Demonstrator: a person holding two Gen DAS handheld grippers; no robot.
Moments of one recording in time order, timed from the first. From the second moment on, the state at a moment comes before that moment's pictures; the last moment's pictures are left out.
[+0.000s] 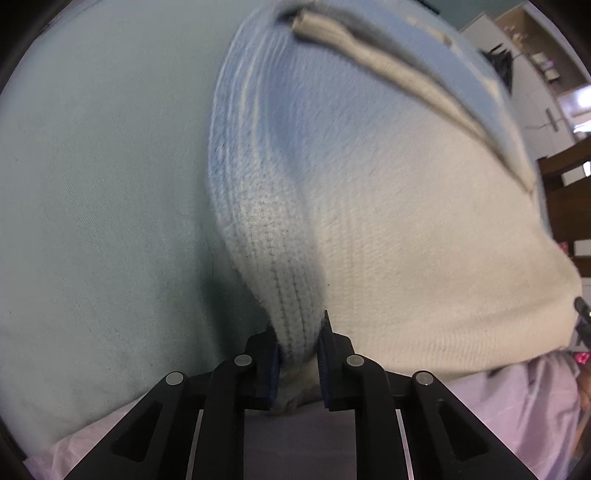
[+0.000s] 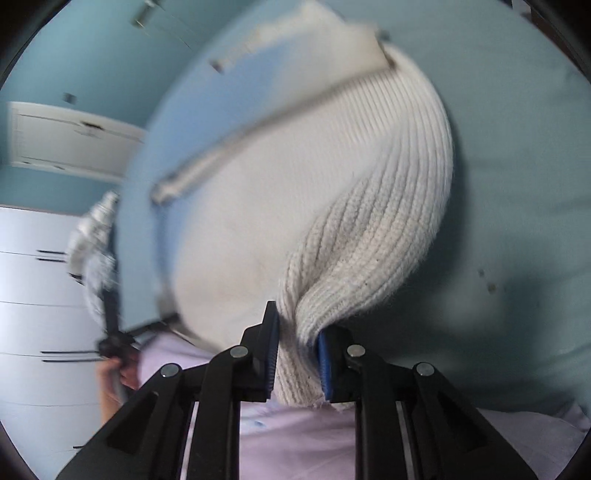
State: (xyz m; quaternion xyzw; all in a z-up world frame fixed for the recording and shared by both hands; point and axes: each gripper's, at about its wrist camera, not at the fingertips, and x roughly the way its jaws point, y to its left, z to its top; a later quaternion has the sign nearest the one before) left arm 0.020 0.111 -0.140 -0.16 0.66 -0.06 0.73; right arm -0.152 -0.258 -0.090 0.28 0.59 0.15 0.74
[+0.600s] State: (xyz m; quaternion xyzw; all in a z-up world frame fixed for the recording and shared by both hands) left arm -0.004 0.161 -0.042 -0.29 0.49 -0.11 0.81; right arm -0.118 -0.284 -0.004 0.37 0.42 0.15 0.81
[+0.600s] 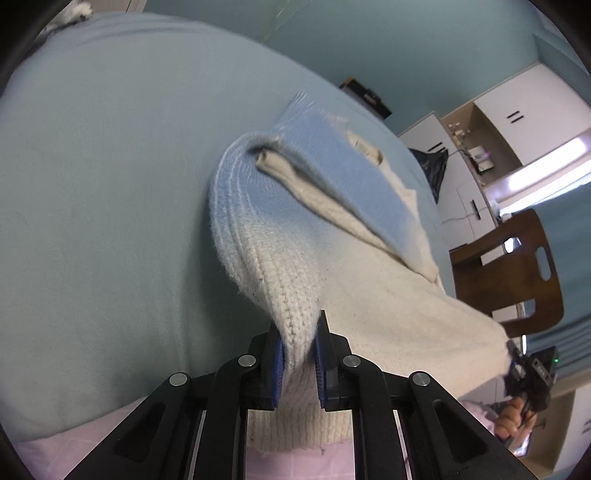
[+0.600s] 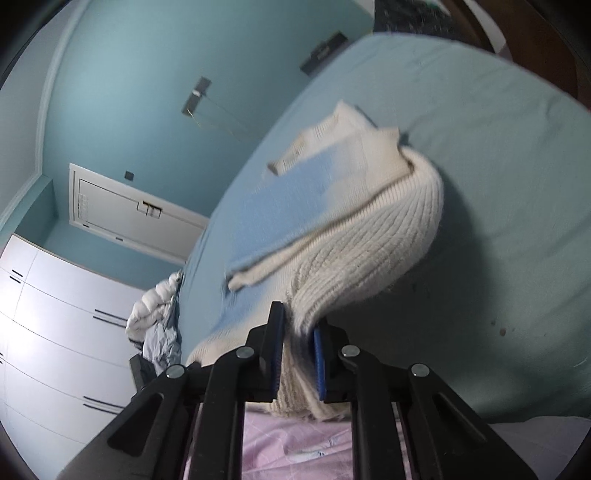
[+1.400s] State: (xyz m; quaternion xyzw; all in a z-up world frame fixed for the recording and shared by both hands) left arm -0.020 0.157 -0.035 -0.26 0.49 -0.10 0.83; right arm -0.127 -0.301 0.006 0.35 0.42 0.10 0.83
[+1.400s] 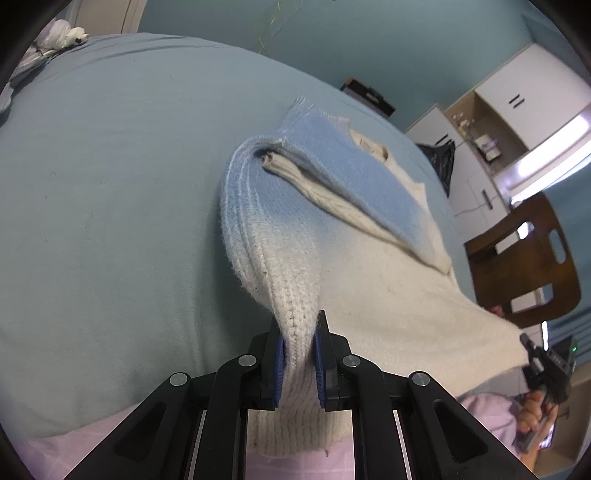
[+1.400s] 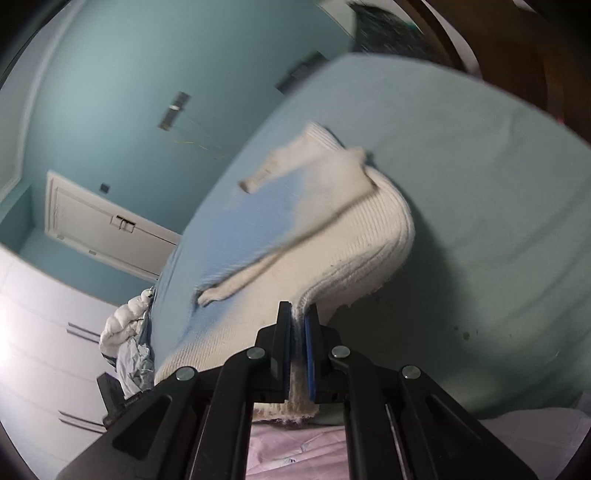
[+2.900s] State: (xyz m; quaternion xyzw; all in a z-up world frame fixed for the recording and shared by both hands) left arm 0.138 0.189 0.079 -0.37 0.51 -0.15 0.76; right arm -0.039 -0.331 0.084 0.47 0.38 0.11 0.79
